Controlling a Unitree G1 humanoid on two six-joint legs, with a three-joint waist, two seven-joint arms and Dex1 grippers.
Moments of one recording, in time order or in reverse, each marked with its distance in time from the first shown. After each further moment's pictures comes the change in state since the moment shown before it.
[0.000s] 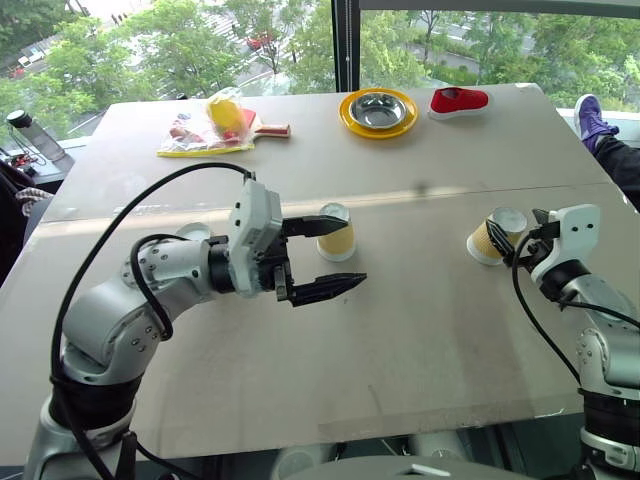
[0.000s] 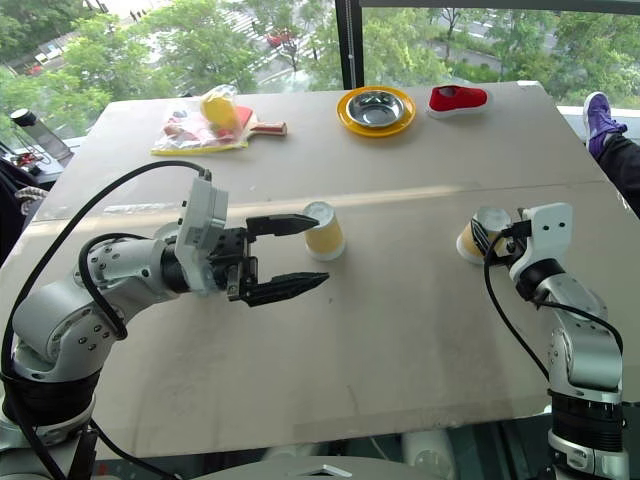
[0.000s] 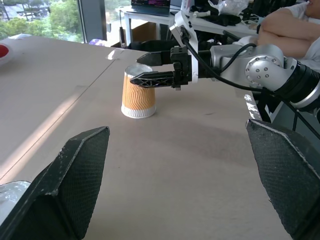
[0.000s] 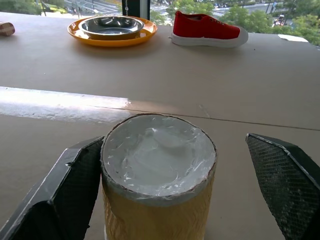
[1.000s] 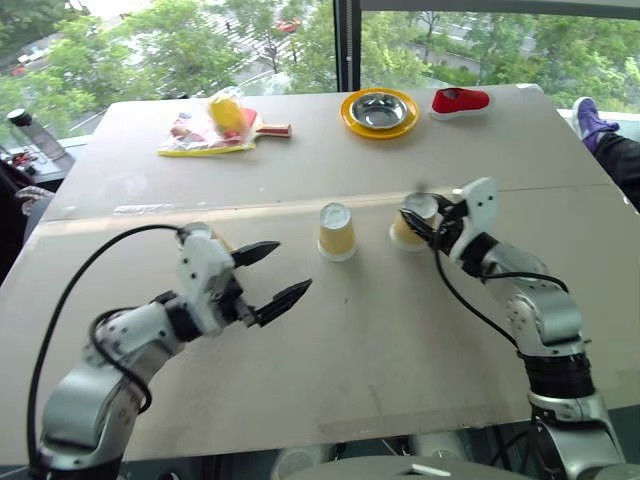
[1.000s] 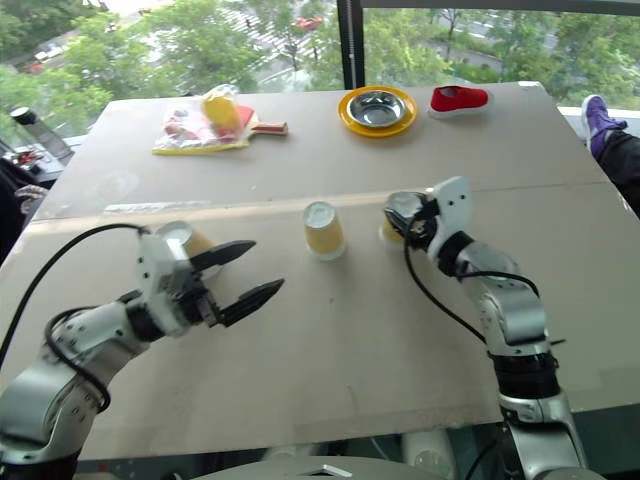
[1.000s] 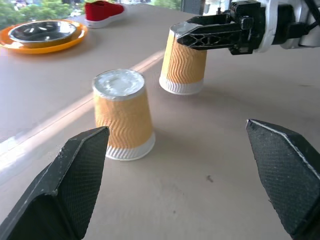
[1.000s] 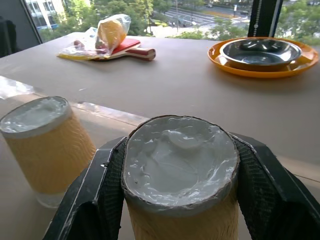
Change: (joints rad) left arm 0.546 -0.117 0.227 -0.037 0.235 -0.288 0.111; right arm -0.269 0.123 0.365 0.075 0.028 0.098 0.076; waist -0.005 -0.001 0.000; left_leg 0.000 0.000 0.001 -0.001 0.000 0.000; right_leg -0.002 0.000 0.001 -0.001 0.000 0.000
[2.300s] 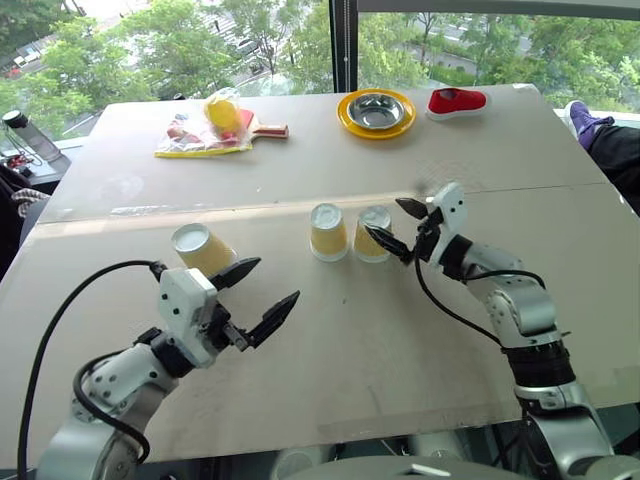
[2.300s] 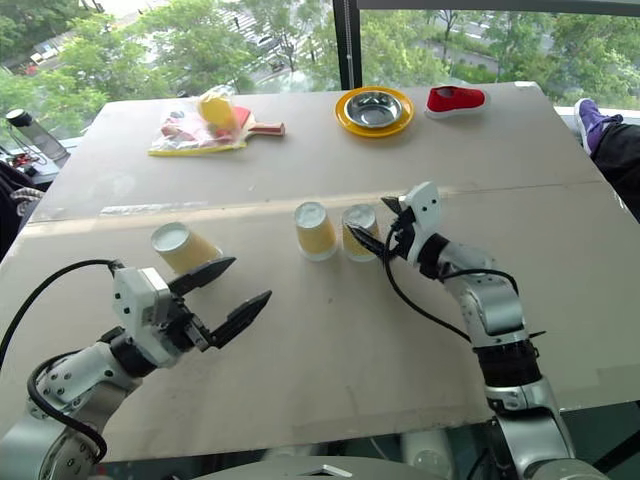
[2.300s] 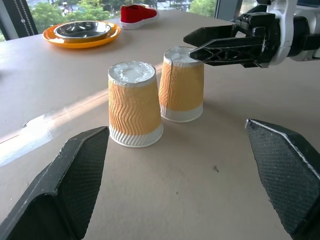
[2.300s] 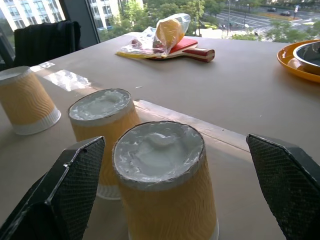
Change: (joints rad) left arm 0.143 -0.110 0.004 -0.101 0.040 -0.086 0.095; right arm 0.021 -0.034 0.017 0.050 0.024 -0.112 0.209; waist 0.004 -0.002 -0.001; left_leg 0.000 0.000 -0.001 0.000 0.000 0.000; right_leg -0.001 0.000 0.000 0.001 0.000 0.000
